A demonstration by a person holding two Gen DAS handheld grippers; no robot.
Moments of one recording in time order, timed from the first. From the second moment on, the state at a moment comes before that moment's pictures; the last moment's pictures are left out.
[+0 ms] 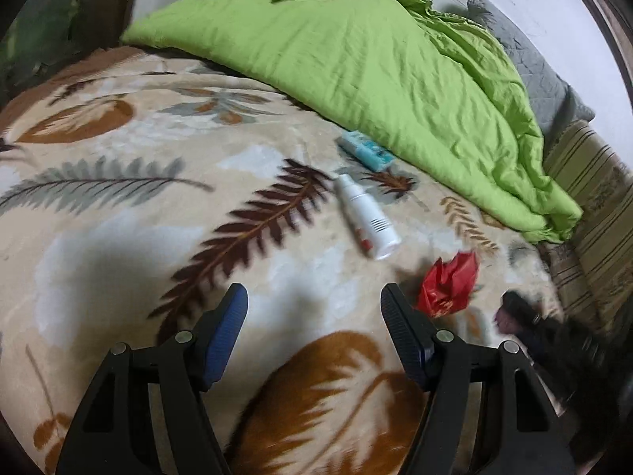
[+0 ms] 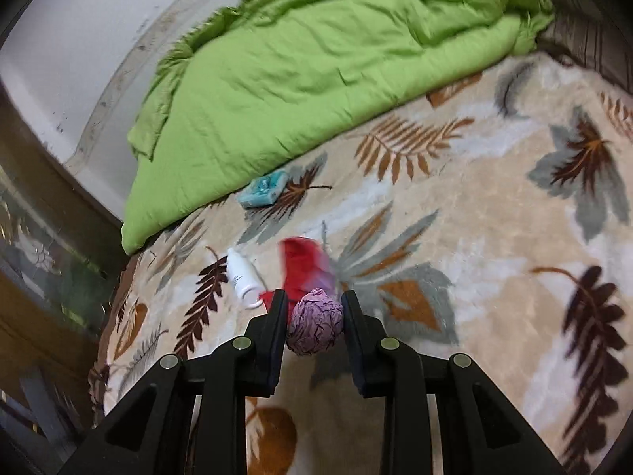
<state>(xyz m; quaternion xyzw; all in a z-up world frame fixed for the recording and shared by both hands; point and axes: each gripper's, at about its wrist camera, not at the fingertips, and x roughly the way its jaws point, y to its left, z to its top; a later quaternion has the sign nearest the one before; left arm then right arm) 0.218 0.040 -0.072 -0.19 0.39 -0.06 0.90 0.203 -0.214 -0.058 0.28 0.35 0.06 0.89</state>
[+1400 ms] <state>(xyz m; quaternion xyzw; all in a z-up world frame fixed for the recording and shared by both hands) 0.123 -0.014 -0.064 -0.03 0.36 -0.12 0.93 0.118 -0.212 -0.047 0.19 0.32 0.11 0.92</state>
